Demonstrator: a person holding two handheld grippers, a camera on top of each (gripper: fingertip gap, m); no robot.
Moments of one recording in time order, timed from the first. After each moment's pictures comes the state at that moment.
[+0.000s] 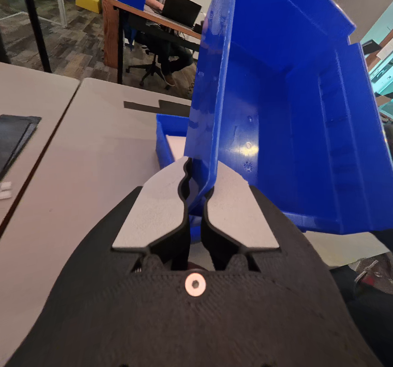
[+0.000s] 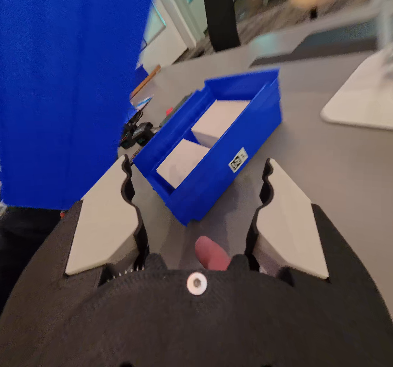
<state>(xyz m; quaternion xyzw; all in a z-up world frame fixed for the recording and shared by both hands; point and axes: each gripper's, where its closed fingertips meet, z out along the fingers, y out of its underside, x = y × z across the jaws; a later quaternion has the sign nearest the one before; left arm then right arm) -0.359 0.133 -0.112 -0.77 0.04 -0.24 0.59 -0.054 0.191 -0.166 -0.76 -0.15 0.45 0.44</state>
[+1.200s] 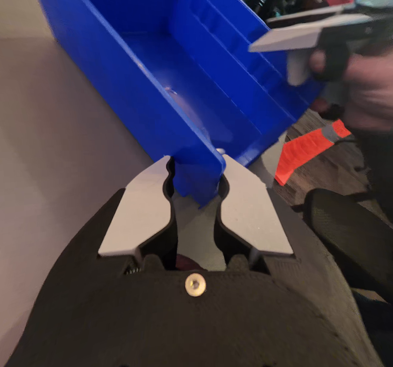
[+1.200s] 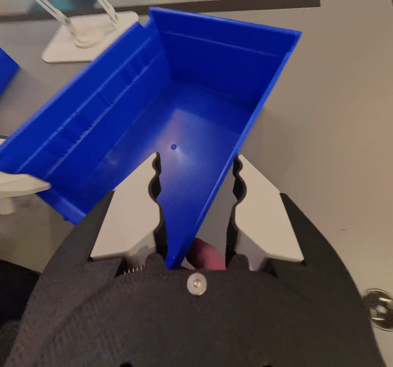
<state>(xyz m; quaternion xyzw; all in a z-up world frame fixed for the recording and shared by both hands) 0.188 0.092 -0.265 -0.77 0.40 -0.41 0.29 0.363 0.107 -0.238 -0.89 0.00 0.08 0.45</state>
